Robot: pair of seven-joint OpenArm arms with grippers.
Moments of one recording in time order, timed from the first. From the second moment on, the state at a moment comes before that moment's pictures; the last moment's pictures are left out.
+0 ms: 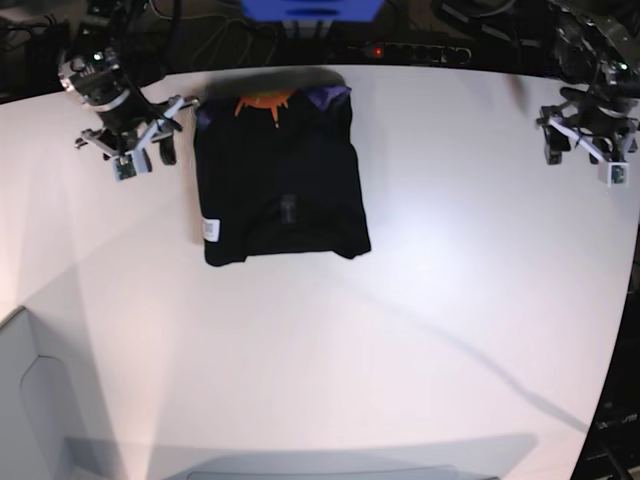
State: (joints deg) left arm 24.3 -13.8 -50.8 113.7 -28.6 -32.0 64.0; right arm -29.0 -2.0 25.9 117.4 8.2 37.5 -44.2
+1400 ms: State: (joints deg) left arm 14.3 -12.2 -17.4 17.1 -3.7 -30.9 3.5; right arm -14.6 7.9 0.8 13.5 0.4 16.0 12.5
